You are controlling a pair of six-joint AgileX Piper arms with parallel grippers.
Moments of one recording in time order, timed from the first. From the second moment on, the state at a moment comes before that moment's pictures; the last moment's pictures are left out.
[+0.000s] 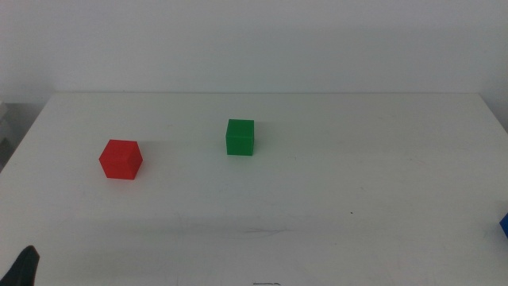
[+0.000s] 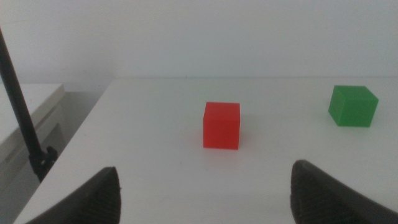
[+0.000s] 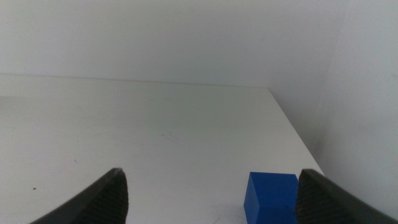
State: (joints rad) left arm 0.01 -0.01 0.03 -0.06 0.18 0.04; right arm -0.04 -0.01 0.03 -0.14 0.19 0.05
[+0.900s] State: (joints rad) left arm 0.01 0.88 -0.80 -0.03 0.86 0.04; right arm -0.04 -0.01 0.03 -0.14 0.19 0.05
